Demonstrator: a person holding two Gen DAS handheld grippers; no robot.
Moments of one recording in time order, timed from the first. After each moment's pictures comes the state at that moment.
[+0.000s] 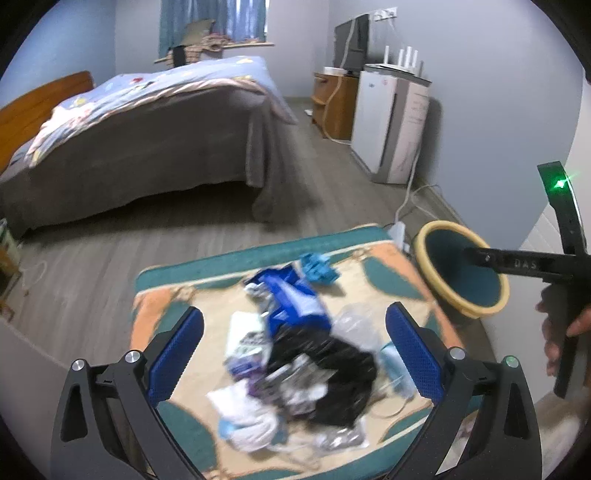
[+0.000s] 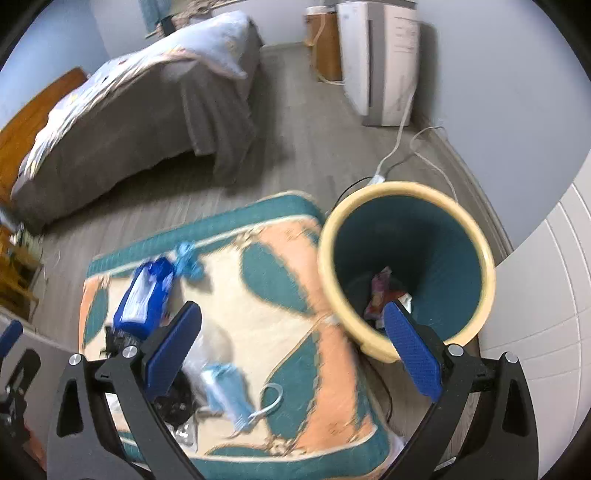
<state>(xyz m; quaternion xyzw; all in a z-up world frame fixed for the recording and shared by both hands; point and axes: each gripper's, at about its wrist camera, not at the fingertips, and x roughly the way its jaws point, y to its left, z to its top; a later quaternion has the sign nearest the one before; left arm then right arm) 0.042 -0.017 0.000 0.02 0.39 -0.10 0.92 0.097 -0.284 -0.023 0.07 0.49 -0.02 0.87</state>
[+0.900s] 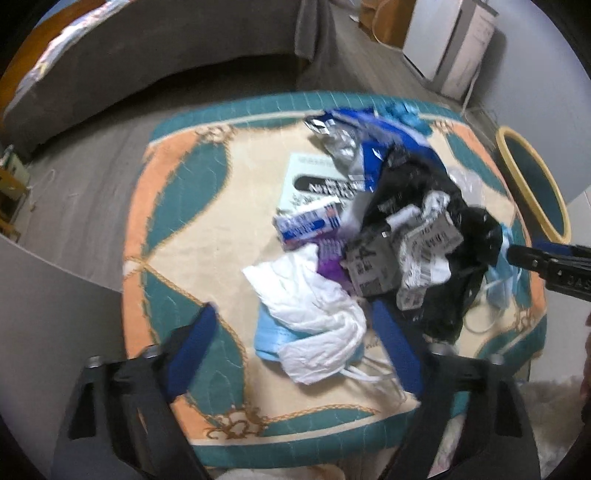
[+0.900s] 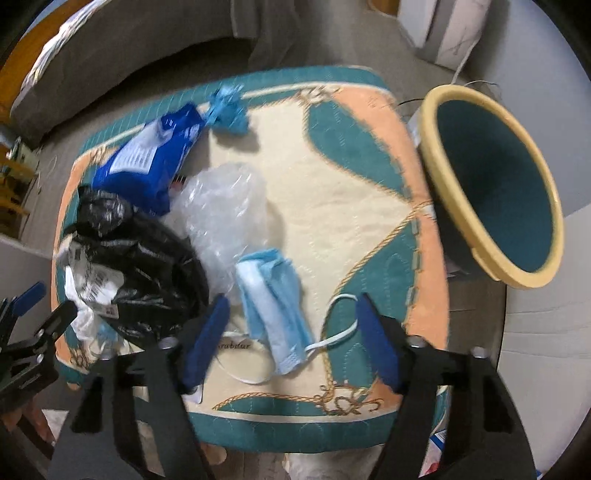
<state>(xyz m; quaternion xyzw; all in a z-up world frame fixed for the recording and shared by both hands) 0.048 0.030 -0.140 0.01 0.57 -0.05 0.82 0.081 -0.197 -0.130 0.01 0.63 0.03 0.78</state>
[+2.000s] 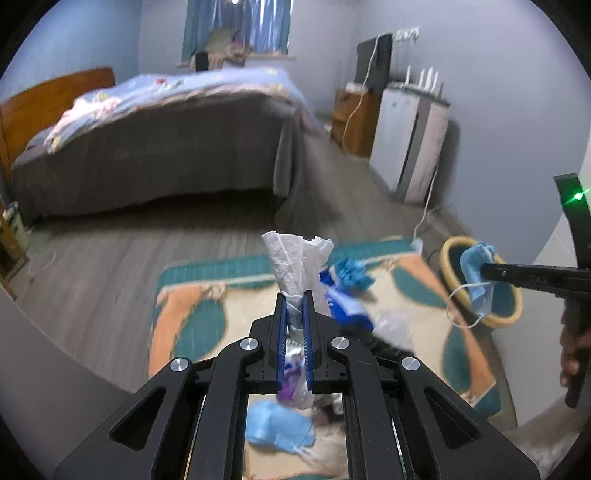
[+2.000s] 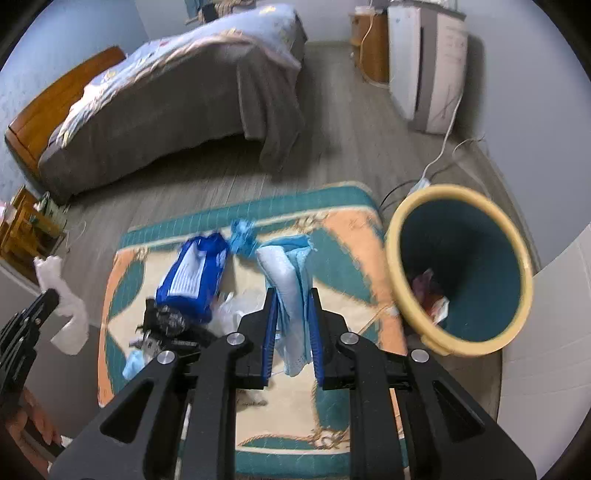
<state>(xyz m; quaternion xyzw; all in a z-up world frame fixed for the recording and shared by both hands) 0.039 0.027 -0.005 -0.01 0.34 -0.09 0.93 0.095 -0.242 -0.011 0.07 0.48 0.04 0.88</state>
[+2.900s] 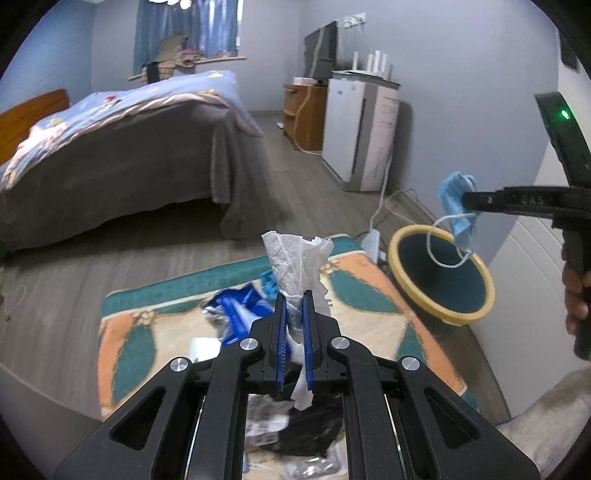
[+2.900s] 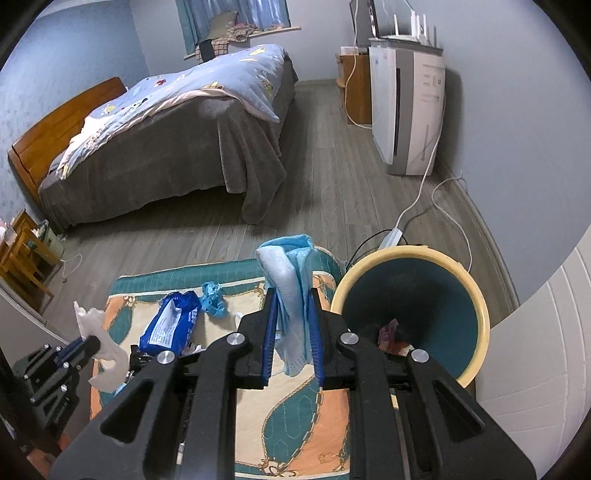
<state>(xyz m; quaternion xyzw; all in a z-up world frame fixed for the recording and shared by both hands) 0.059 -0.066 -0.016 0.03 0.35 -0.16 0.92 0.108 -0.314 0.030 0.07 0.42 0.03 0.90</state>
